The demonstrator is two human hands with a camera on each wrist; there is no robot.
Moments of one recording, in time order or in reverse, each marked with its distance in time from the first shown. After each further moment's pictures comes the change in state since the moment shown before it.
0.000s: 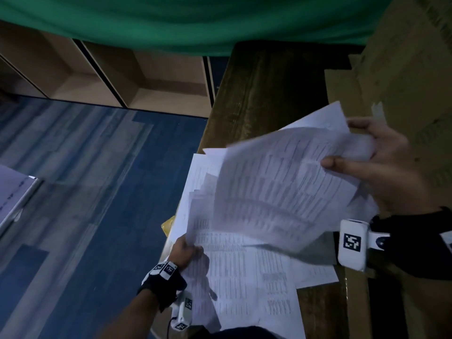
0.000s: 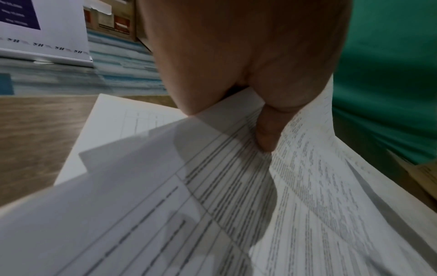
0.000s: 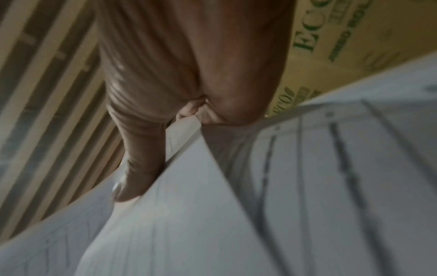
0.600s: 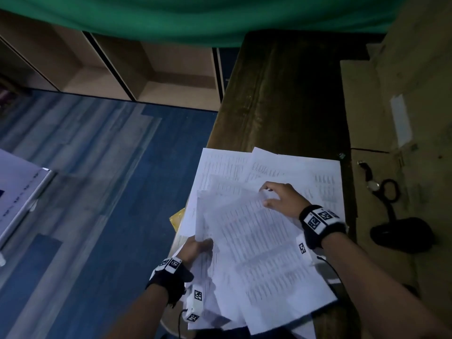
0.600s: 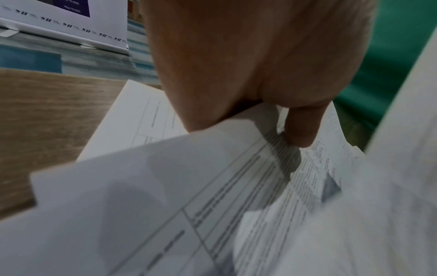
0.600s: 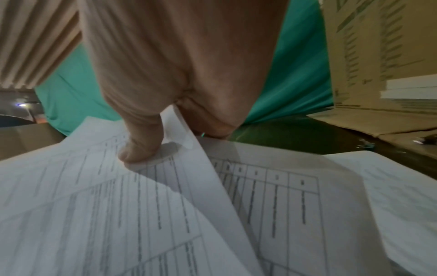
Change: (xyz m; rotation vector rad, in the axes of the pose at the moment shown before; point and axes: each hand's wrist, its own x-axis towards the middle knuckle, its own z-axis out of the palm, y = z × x) left_hand -0.009 0.002 0.006 -0.410 -0.154 -0.158; right_hand 0.014 0.179 0.135 -0.429 -0.607 0.346
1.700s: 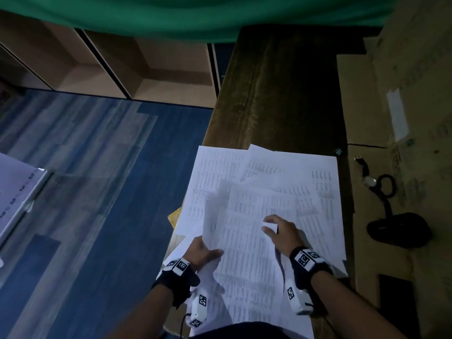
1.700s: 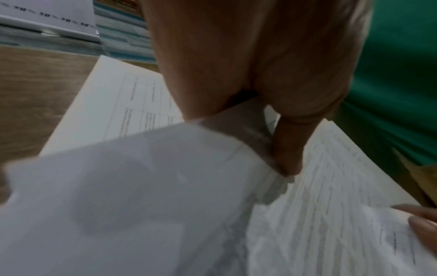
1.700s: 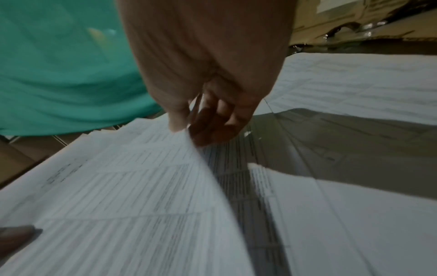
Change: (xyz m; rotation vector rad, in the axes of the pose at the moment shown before) left_hand 0.001 -0.009 0.010 0.403 -0.057 0.112; right_hand -0.031 0.067 0.093 0.190 0.207 0.171
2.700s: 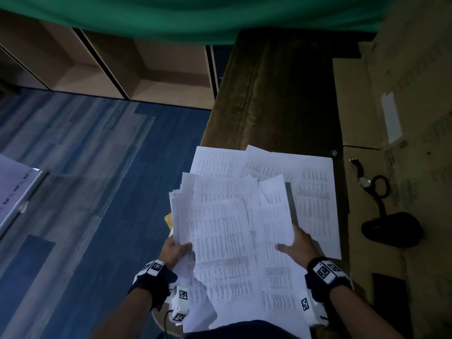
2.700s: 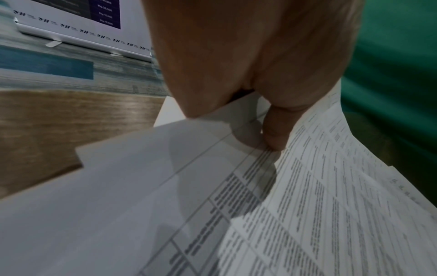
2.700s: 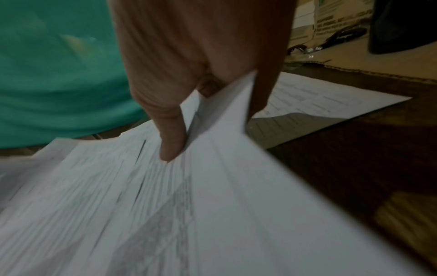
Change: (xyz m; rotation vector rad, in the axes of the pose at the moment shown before) left_hand 0.002 -0.029 -0.041 -0.305 0.254 -0.161; right_hand -0.039 0.015 -0.034 0.081 -0.038 0.145
